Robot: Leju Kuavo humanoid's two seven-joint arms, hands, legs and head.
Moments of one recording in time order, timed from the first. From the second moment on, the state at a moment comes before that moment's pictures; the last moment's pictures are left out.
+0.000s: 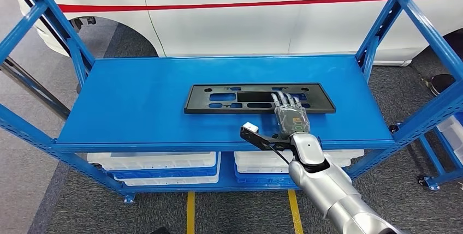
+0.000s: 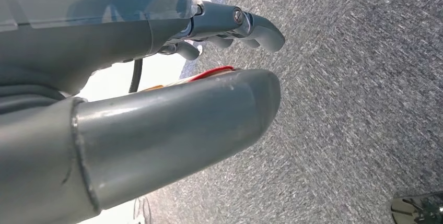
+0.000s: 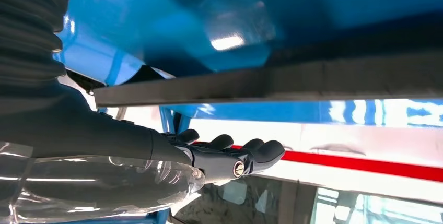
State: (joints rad) left arm -0.02 -0.15 0.62 -0.18 -1.22 -0.08 0.04; right arm -0.80 0.10 0.83 -0.43 1.06 -0.23 0.06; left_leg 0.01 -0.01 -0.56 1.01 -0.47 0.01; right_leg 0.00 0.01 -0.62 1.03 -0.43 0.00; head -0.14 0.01
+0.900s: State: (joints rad) left arm -0.02 -0.15 0.62 -0.18 -1.24 -0.08 0.05; right arm -0.80 0.10 0.74 -0.43 0.98 -0.17 -0.12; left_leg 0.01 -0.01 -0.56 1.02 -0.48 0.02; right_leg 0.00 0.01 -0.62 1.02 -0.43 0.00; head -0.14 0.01
